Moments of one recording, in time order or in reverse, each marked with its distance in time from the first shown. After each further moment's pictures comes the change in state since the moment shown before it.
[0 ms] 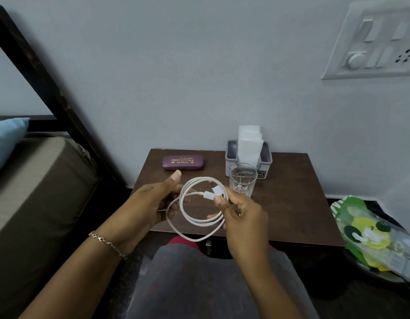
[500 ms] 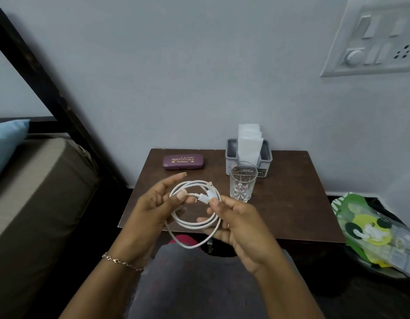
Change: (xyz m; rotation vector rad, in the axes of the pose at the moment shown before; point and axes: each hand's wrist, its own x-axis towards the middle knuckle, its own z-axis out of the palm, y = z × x) left_hand -0.009 -0.018 0.014 -0.169 0.056 0.172; right_hand 0.003 -0.011 -0.009 0.549 -0.366 0.490
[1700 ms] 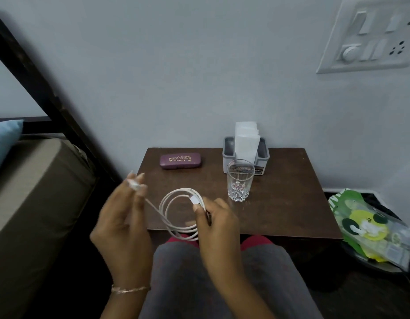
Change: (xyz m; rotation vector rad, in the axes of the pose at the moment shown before) left_hand -0.016 -0.022 0.001 0.427 0.798 0.682; right_hand 0.006 0.034 0.025 -0.846 0.354 -0.544
